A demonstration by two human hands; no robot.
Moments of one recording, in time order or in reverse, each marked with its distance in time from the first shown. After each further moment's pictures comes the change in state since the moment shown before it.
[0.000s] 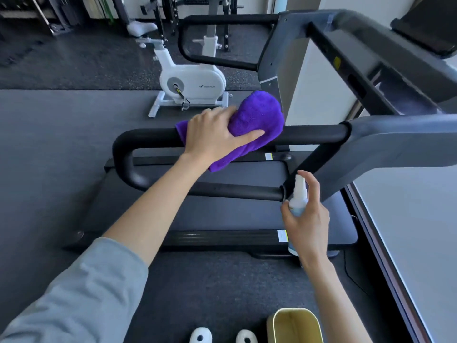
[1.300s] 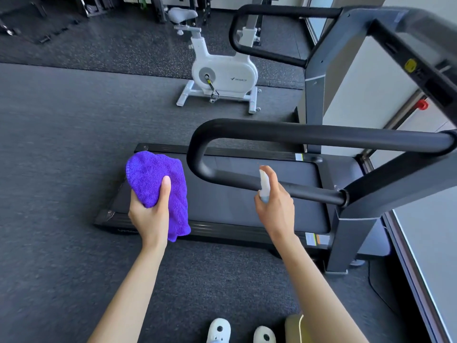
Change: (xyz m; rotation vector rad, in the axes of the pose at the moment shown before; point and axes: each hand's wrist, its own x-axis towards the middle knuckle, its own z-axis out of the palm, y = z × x) left_hand -0.216 -0.163 -0.066 -0.744 0.560 -1.033; right_hand -0.031 -0.065 0.179 -0.211 -0.231 -0.192
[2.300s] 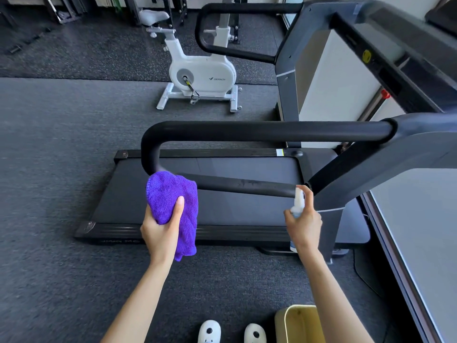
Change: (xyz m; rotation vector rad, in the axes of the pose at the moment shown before) left_hand -0.072 -0.024 0.056 0.116 -0.204 -0.044; right_hand -0.012 0.132 -0.064 0.090 0.124 0.391
